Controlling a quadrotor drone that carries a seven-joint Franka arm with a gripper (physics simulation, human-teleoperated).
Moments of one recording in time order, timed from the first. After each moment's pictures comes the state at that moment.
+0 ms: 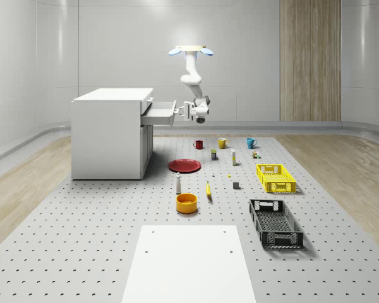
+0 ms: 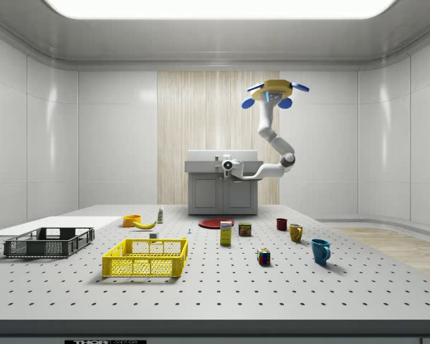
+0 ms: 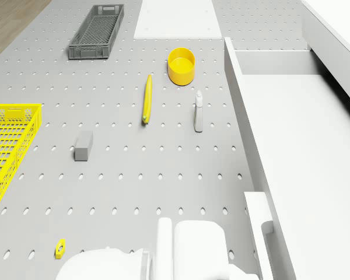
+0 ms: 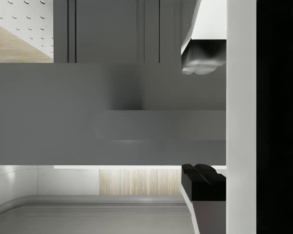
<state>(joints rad) 0.53 -0.78 -0.58 -2.40 1.19 1.72 0.66</state>
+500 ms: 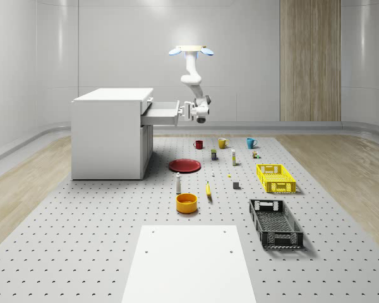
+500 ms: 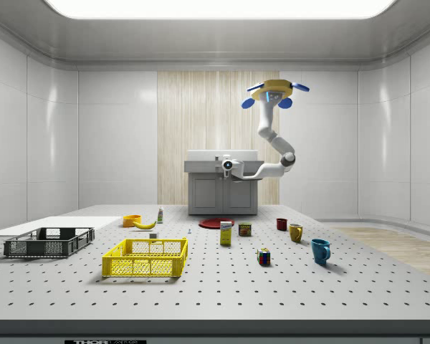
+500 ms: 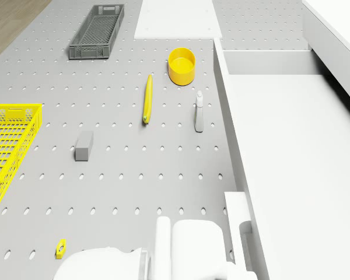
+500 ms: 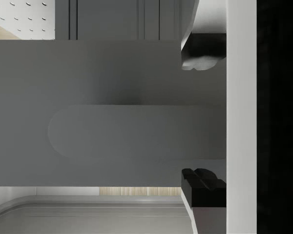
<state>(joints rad) 0.55 -0.80 -0.60 -2.40 1.17 1.73 0.66</state>
